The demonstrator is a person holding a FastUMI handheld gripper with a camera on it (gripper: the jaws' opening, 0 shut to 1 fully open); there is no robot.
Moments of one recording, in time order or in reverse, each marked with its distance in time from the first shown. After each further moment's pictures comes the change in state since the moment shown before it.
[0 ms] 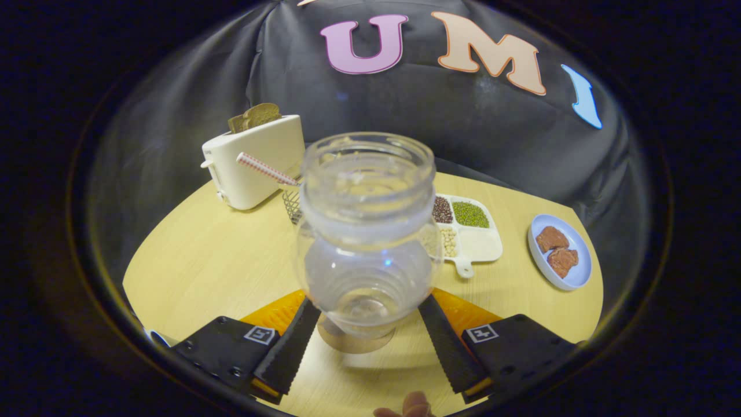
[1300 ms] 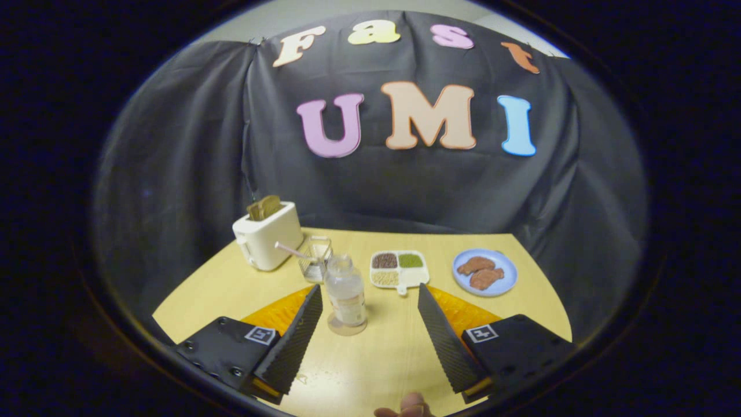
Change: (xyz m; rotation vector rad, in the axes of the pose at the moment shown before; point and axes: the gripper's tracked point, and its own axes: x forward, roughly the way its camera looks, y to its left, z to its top) arm -0.232 -0.053 0.090 0.155 -0.361 -0.108
